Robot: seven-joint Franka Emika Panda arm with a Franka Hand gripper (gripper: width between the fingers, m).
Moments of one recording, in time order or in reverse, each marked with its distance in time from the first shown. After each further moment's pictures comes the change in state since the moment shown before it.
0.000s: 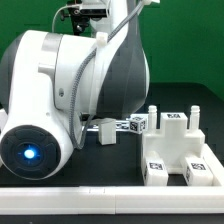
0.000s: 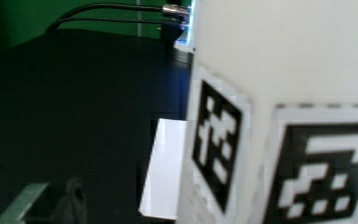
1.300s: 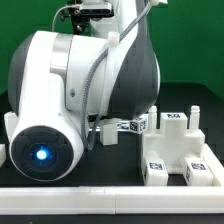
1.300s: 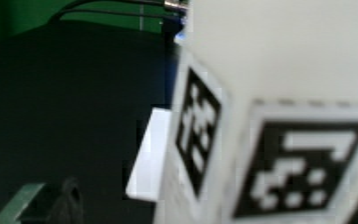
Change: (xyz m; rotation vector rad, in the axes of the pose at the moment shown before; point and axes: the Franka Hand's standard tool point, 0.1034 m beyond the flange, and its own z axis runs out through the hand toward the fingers) arm 0.018 -0.015 -0.027 -0.036 0.203 -0.045
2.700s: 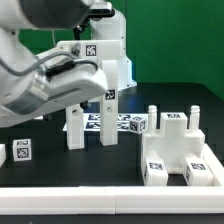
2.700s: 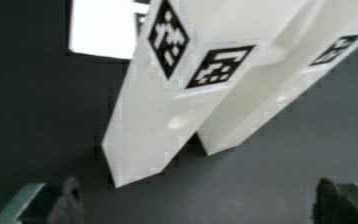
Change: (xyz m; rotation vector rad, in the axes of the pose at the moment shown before) arm -0.017 0.012 -0.051 0.342 0.359 -0.118
